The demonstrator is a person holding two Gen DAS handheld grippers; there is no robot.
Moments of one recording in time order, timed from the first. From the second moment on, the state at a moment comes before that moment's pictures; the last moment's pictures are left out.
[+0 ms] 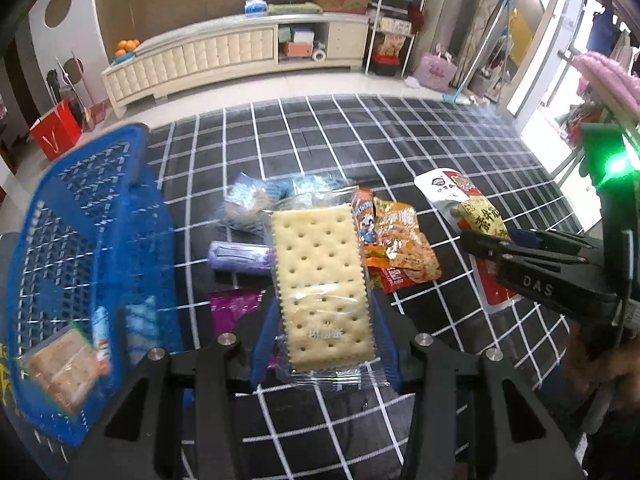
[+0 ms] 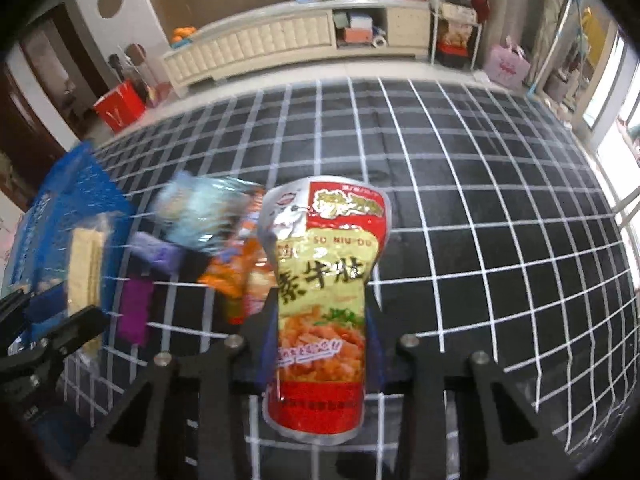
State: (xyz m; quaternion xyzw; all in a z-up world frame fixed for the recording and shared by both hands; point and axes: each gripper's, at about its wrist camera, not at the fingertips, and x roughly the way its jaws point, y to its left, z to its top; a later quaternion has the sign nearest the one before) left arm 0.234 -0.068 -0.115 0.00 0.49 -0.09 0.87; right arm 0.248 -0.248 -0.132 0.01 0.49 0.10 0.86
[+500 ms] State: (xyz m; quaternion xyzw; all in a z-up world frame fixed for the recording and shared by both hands) left arm 0.168 0.027 -0.054 0.00 0.44 -0.03 0.90; right arm 0.201 -0.144 -0.073 0.01 0.43 0.18 0.88
